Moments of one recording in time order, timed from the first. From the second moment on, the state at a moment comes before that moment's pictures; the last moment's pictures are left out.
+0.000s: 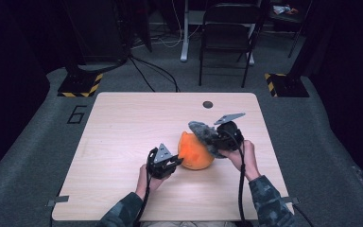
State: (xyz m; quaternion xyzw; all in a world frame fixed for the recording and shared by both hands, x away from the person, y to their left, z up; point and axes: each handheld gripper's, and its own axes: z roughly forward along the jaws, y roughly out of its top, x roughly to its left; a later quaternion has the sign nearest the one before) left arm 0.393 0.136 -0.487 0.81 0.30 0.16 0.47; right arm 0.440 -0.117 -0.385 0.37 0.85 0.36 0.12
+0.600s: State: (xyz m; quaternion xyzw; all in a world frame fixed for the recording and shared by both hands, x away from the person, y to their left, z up) left arm 0.391 0.131 -0.487 0.81 0.28 0.16 0.48; right arm 0.442 -0.067 -0.408 0.32 0.87 0.36 0.12
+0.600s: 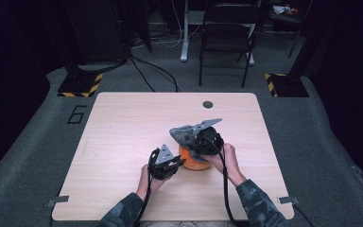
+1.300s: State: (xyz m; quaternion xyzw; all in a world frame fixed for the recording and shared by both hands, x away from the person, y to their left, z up) left arm 0.393 0.135 -0.488 0.81 0.30 0.15 0.48; right arm 0.446 -0.098 -0.409 0.36 0.87 0.33 0.11
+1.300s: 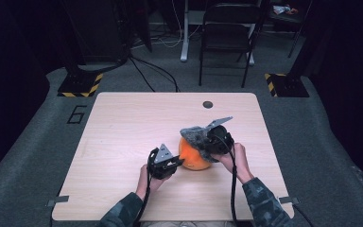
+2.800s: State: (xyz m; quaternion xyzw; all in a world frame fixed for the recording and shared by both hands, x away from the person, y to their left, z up) left arm 0.397 0.138 -0.491 0.81 0.30 0.15 0.47; right arm 0.480 -0.154 -0.477 0.48 0.85 0.21 0.06
